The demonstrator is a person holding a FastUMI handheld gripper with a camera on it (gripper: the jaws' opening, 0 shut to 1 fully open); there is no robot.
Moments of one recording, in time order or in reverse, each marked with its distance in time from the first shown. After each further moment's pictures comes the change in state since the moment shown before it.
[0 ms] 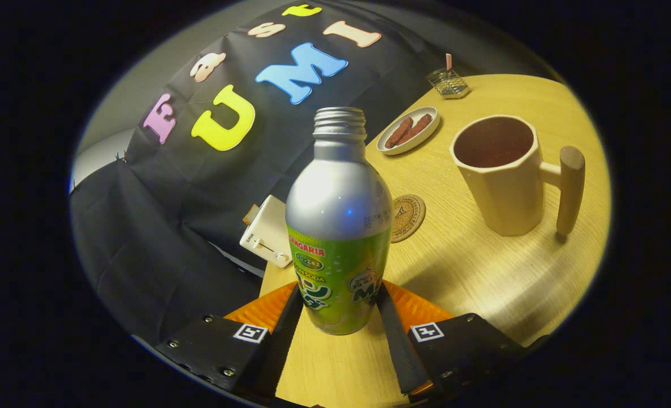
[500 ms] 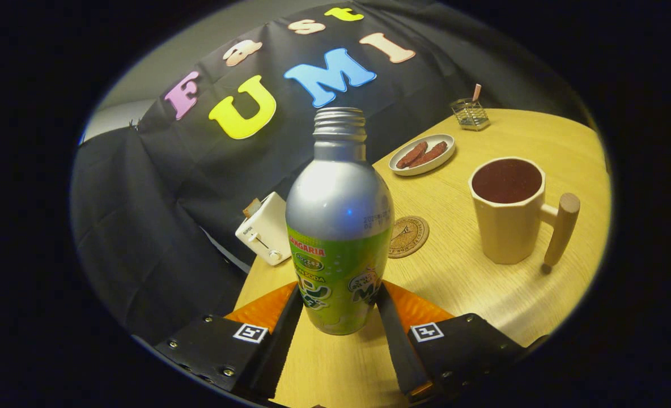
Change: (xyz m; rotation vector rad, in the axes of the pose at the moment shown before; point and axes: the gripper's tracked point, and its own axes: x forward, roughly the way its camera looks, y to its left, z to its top) arm -0.007 0.008 0.009 -0.175 -0.063 -0.032
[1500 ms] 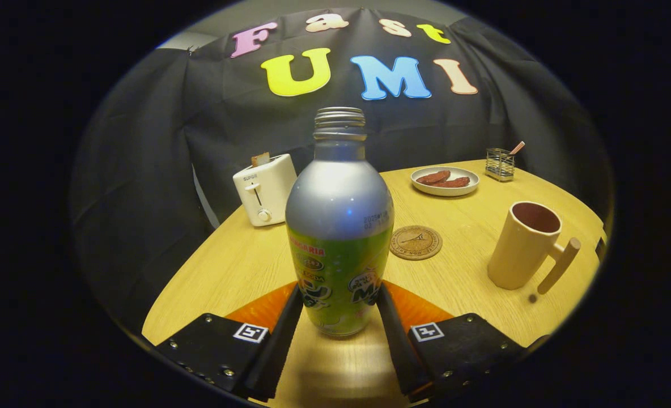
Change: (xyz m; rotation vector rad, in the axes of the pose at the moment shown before) arm 0.016 0.018 -0.035 -0.458 0.002 -0.144
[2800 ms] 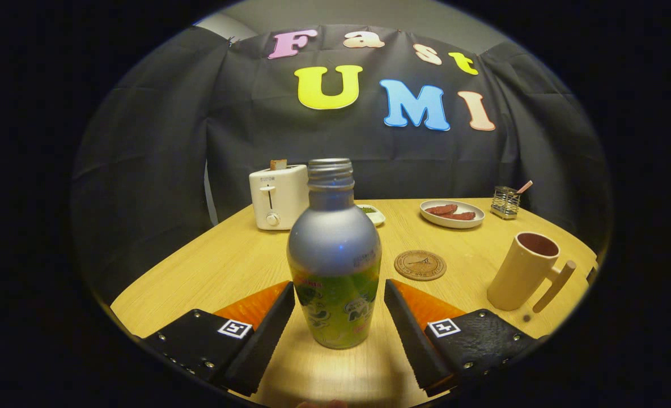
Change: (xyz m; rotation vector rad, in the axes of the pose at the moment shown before) arm 0.011 0.013 -0.016 -0.173 -0.113 0.003
